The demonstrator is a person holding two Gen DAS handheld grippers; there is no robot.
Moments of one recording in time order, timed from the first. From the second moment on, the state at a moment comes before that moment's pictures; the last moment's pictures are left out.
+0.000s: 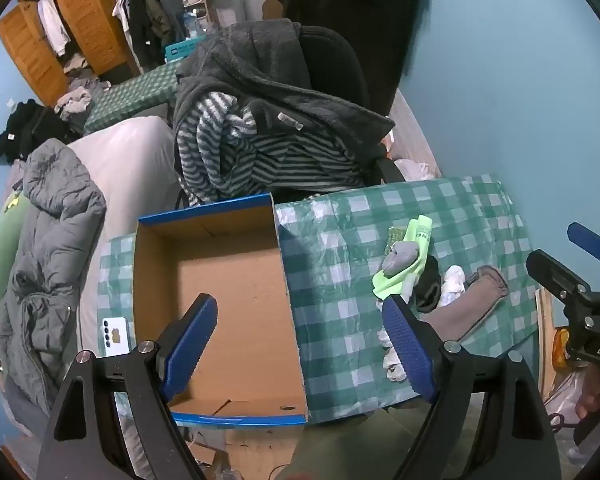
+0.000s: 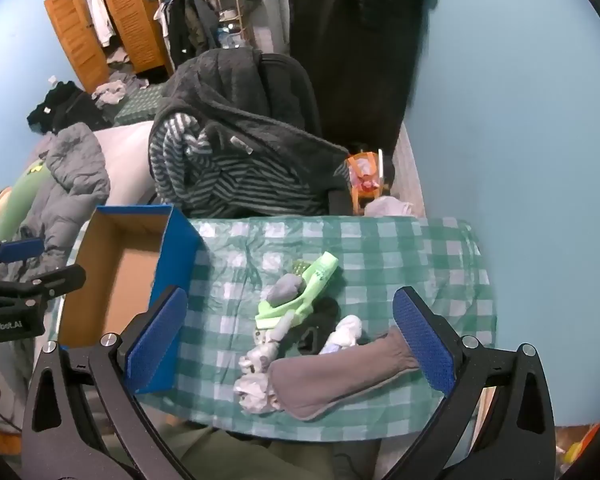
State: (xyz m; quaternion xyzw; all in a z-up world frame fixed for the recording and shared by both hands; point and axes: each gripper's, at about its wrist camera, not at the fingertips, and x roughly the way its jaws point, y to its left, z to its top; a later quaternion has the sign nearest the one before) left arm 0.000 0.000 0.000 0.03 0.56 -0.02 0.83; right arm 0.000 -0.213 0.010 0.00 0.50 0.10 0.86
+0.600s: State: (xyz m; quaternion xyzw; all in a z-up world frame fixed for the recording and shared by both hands) left arm -0.002 0.002 0.001 0.02 0.56 0.00 0.83; right arm 0.001 -0.208 0.004 0.00 0.51 0.12 0.85
